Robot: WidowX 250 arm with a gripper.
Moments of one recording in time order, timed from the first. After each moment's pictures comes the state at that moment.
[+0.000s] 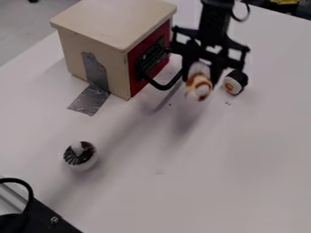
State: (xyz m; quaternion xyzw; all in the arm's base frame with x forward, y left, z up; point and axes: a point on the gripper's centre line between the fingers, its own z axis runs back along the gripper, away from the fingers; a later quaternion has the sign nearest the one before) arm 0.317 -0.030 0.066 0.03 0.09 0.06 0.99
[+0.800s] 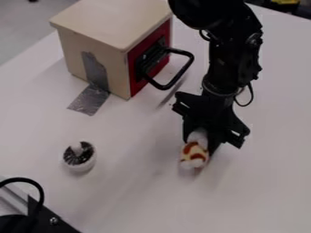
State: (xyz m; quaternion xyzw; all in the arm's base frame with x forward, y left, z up) arm 0.271 -0.061 0.017 0.04 -0.01 -0.02 1.00
